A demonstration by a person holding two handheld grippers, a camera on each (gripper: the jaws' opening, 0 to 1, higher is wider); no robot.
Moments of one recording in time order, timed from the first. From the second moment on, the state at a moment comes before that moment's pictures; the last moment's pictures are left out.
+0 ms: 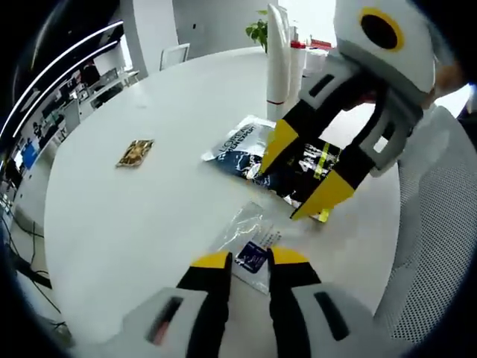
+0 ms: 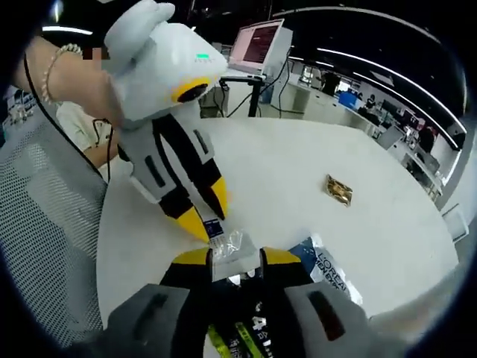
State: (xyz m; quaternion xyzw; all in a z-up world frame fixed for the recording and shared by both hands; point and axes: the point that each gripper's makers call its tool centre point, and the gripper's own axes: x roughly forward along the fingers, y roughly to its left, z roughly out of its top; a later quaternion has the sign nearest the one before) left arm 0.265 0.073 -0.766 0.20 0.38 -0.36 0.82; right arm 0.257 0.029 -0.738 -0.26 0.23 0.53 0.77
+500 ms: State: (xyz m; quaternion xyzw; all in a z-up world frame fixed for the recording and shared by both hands) left arm 0.265 0.075 -0.767 0.20 0.39 -0.36 0.83; right arm 0.230 0.008 -0.736 -0.21 0.24 0.54 0.78
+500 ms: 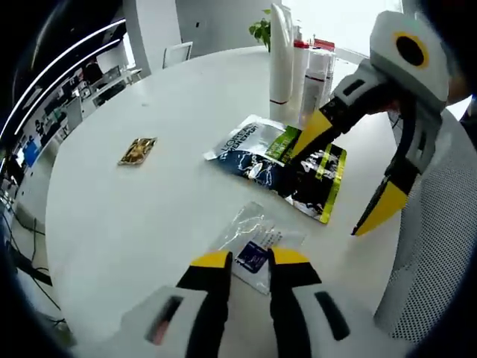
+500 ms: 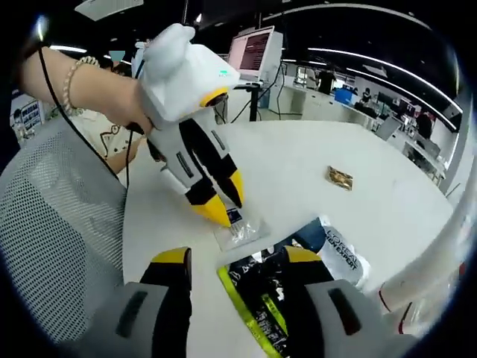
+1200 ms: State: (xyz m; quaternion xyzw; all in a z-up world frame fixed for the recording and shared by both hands) left arm 0.268 0.078 -0.766 0.19 0.40 -0.34 0.83; right arm 0.204 -0.085 -0.731 -0.16 0.29 0.46 0.82
